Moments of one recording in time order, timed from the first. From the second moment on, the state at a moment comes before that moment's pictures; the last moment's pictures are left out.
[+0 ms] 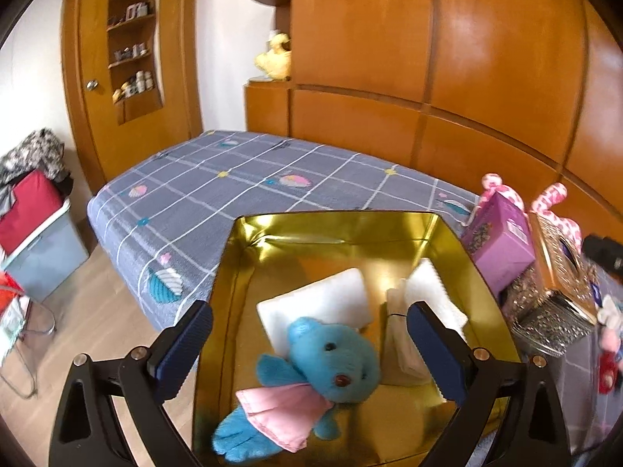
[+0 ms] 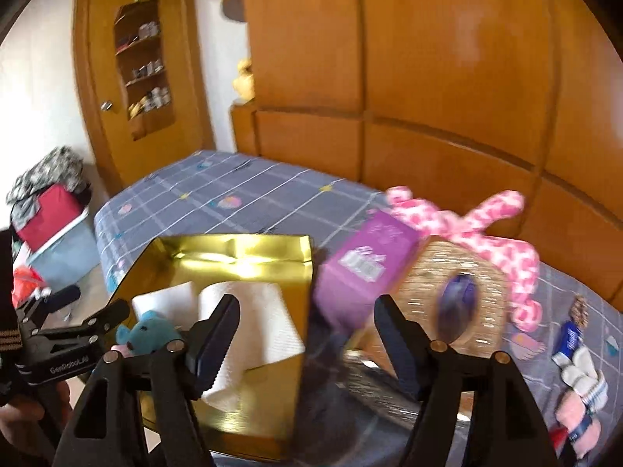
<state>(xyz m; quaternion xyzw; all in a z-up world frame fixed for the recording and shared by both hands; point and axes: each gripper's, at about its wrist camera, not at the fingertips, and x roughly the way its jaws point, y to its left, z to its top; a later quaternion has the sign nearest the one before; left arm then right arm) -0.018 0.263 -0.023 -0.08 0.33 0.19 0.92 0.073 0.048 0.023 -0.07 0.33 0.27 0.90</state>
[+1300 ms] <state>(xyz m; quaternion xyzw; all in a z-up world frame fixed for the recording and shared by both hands) 0.044 -0.064 -0.029 0.08 0.37 -0.27 0.88 0.080 -0.404 -0.036 0.28 0.36 -0.15 0.88</state>
